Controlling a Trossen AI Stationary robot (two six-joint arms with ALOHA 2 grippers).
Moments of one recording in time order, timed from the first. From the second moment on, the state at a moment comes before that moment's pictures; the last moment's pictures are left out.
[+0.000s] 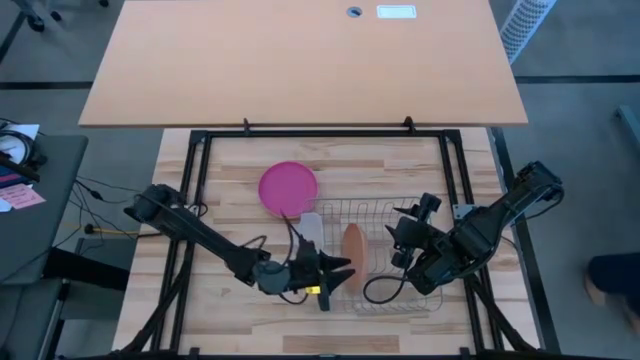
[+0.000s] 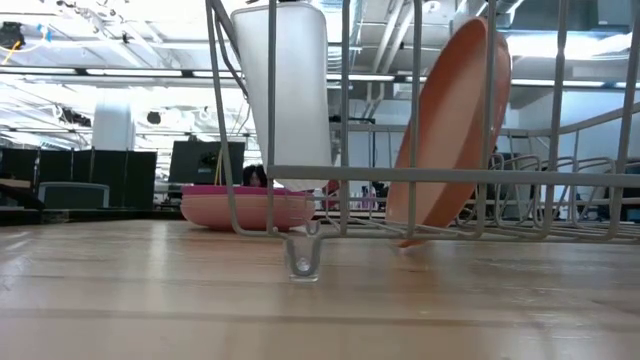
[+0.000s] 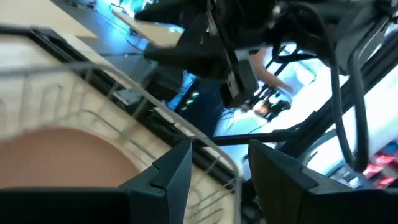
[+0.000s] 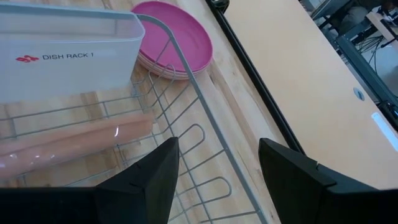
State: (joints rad) left arm -0.51 1.77 1.20 0.57 -0.74 -0.62; right arm 0.64 1.44 1.40 -1.34 0.97 0.80
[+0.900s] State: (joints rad) left arm 0.03 1.28 1.08 -0.90 -0.33 -0.32; right arm 0.54 1.44 1.40 -1.19 0.96 0.53
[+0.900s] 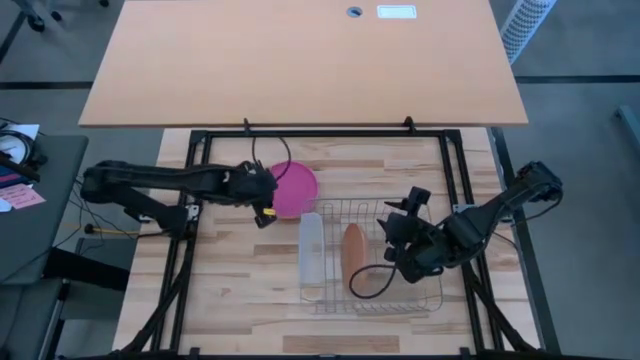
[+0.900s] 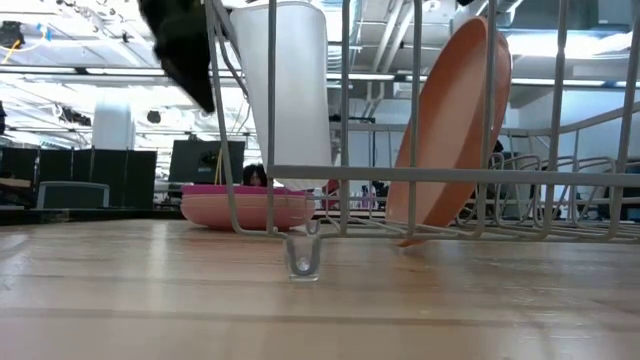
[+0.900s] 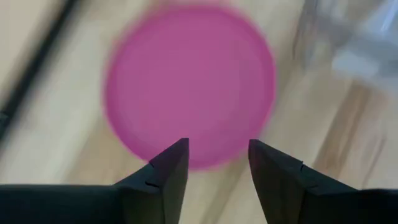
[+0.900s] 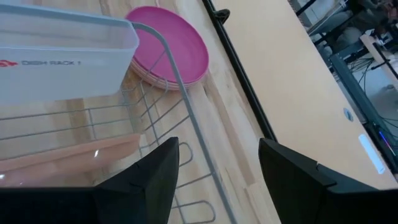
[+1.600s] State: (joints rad) left arm 0.09 1.32 0.87 -0.71 -0.24 0.09; right arm 0.52 1.44 1.40 -1.19 0.94 0.52
